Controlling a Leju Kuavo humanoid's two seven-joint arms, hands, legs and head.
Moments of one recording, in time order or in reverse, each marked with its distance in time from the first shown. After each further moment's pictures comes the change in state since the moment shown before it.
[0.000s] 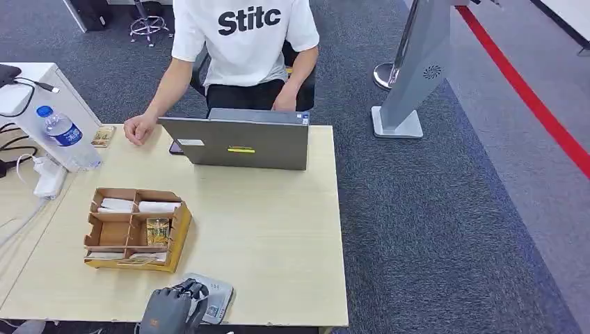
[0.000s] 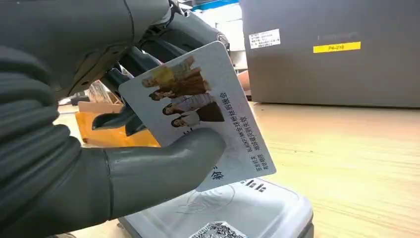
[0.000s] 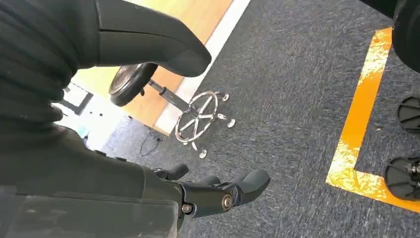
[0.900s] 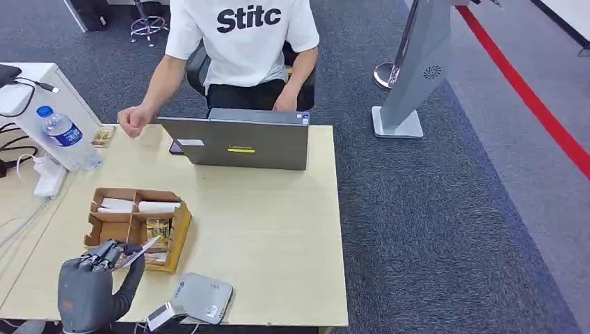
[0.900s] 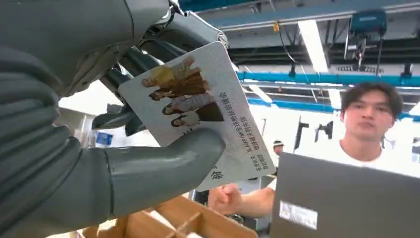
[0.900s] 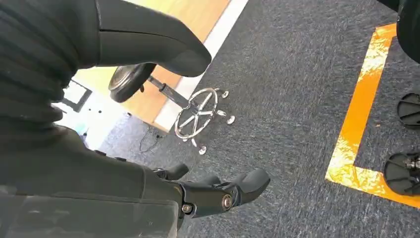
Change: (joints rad) left arm 0.021 0.026 0.299 -0.324 0.077 0.094 -0.196; right arm 0.010 -0.014 0.013 0.011 0.000 -0.013 -0.017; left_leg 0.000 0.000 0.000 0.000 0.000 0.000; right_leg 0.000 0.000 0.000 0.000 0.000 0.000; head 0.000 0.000
